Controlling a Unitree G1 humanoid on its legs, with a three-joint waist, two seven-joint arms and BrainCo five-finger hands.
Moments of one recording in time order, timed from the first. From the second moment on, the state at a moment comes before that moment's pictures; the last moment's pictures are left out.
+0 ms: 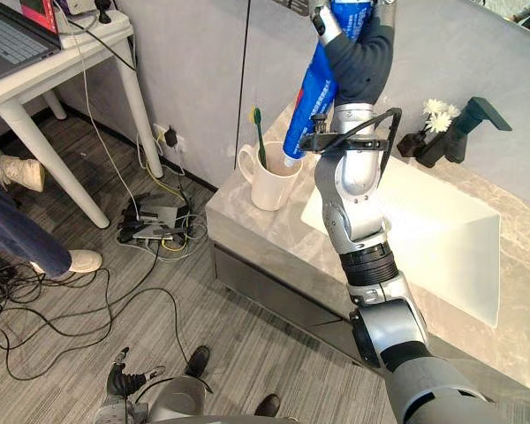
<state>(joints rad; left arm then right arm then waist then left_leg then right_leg) 0.26 0.09 0.20 0.70 0.28 -0.18 0.28 -0.85 -0.24 0.14 0.07 0.42 -0.38 -0.26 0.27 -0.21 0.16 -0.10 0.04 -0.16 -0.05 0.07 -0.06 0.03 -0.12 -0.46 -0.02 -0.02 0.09</state>
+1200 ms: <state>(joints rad) 0.24 0.11 0.17 0.70 0.19 -0.19 0.28 -0.94 -0.26 0.12 0.14 0.38 -0.36 -0.35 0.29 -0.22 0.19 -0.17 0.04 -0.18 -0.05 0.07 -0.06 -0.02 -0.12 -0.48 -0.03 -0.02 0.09</state>
